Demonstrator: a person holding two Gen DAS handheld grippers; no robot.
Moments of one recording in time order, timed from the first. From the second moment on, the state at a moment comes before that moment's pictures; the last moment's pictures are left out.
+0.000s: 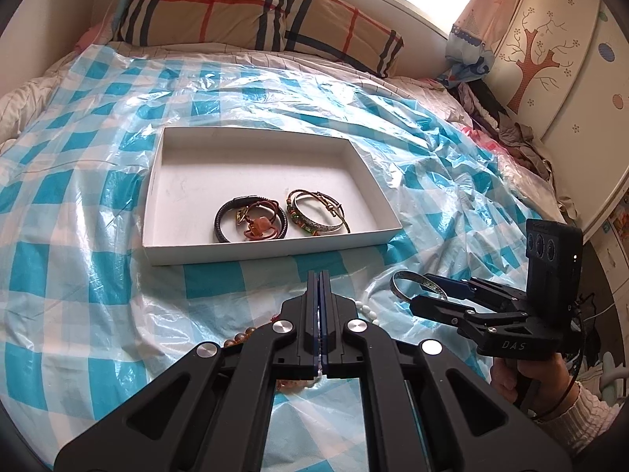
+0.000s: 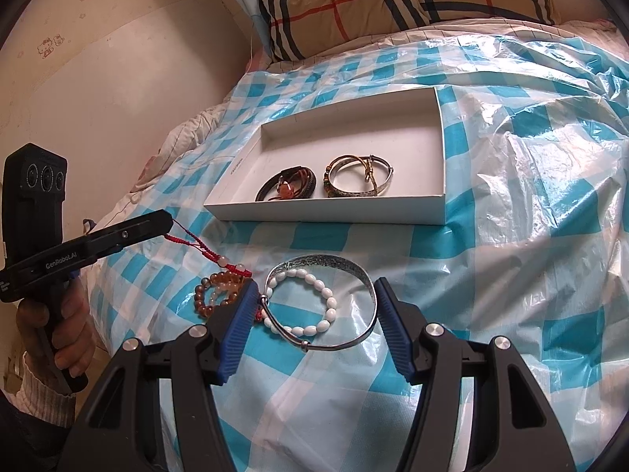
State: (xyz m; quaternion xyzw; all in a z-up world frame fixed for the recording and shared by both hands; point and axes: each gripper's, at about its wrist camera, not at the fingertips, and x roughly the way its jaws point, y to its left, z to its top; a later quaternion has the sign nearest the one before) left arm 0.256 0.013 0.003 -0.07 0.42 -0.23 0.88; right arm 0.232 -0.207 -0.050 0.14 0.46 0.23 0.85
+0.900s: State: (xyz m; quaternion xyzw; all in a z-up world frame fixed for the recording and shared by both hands) left arm 0.298 -0.008 0.047 -0.08 0.37 -0.25 0.89; right arm 0.271 -0.197 -0.027 0.12 0.41 0.23 0.87
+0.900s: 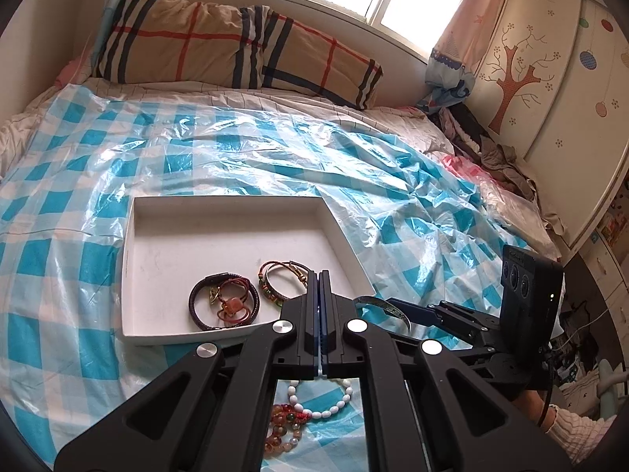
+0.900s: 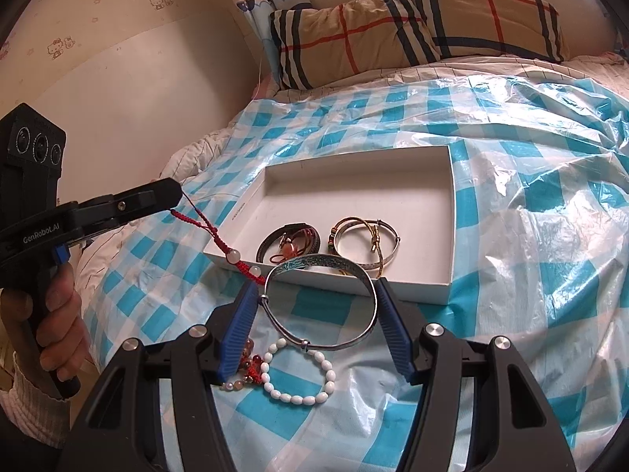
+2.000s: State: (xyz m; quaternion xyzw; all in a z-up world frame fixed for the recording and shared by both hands) left arm 0.336 0.016 -0.035 -0.08 0.45 -0.14 0.88; right arm 0.334 -0.168 -0.066 0.07 0.42 0.22 0.88
